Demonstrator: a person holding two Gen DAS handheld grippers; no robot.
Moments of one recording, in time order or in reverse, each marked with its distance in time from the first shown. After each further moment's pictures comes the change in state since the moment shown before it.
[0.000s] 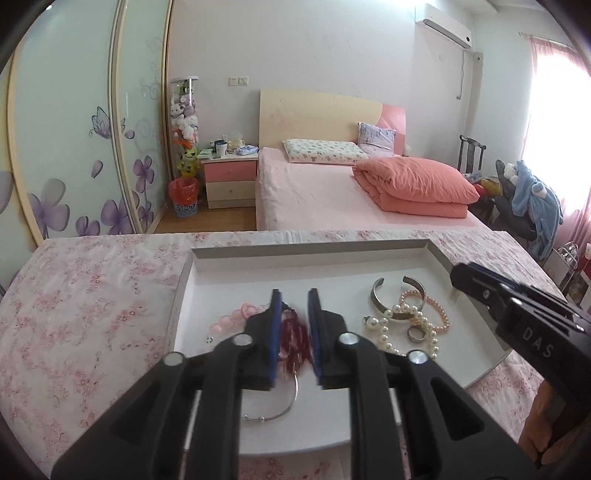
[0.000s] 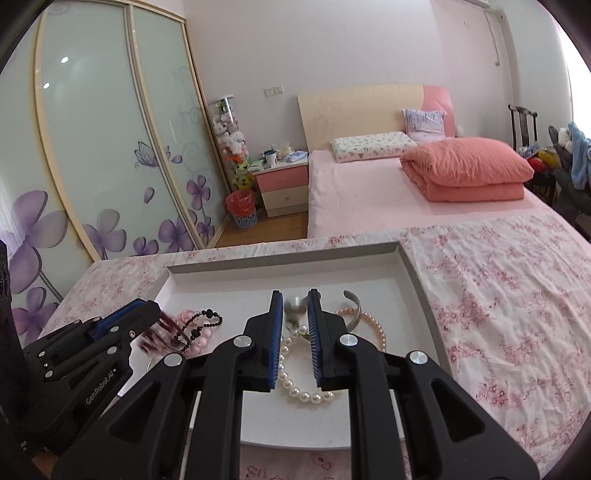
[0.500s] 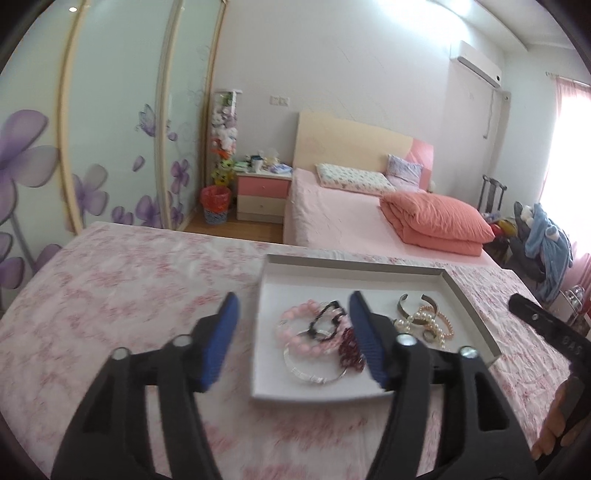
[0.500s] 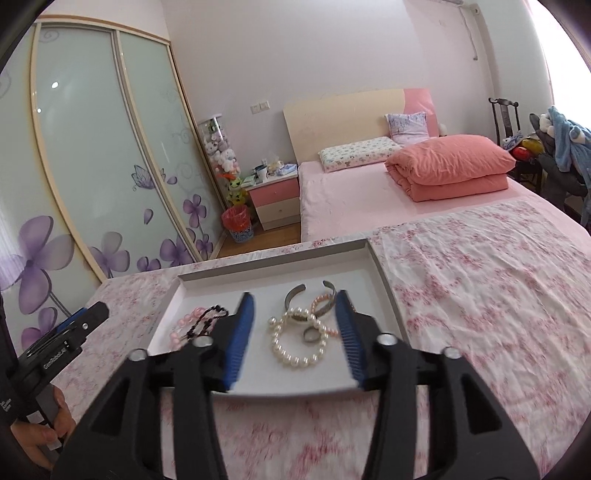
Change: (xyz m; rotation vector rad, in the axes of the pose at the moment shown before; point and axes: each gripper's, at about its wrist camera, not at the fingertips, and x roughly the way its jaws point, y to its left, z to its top) left arm -0.093 0.055 -0.016 -0.129 -0.097 0.088; right arm -0.076 -0.007 -0.014 0.059 -0.067 -0.021
